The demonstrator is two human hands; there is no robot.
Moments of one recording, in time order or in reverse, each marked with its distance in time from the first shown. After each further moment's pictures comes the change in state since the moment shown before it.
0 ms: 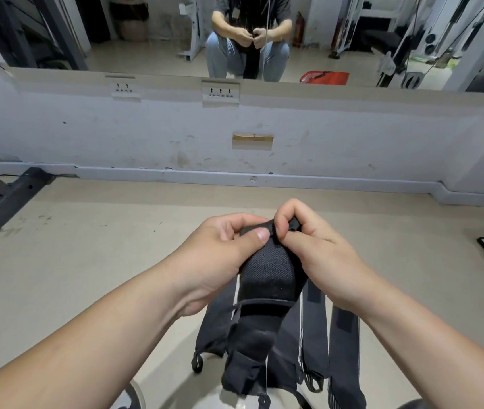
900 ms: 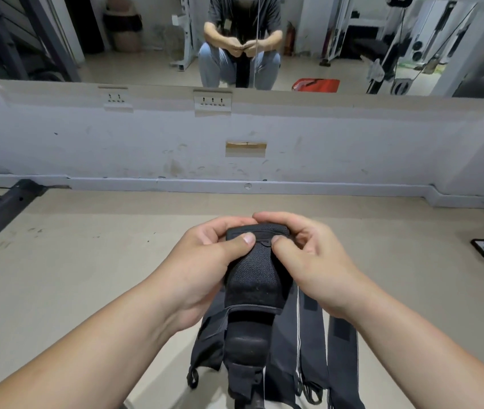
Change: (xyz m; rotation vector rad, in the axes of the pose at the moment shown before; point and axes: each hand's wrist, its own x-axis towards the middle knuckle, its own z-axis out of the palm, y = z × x) left_hand 0.007 0.001 0.000 -0.141 0.078 0.004; right_hand 0.005 0.010 -0.007 -0.055 0.136 0.024
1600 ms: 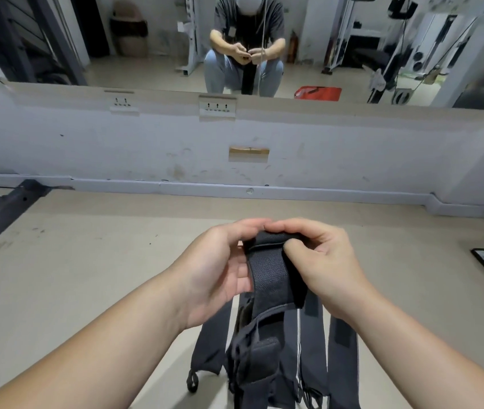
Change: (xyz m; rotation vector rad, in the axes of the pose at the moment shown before) left_hand 0.000 0.009 0.007 0.006 -0.089 -0.156; right_hand 0.001 0.001 0.001 0.006 0.148 -0.106
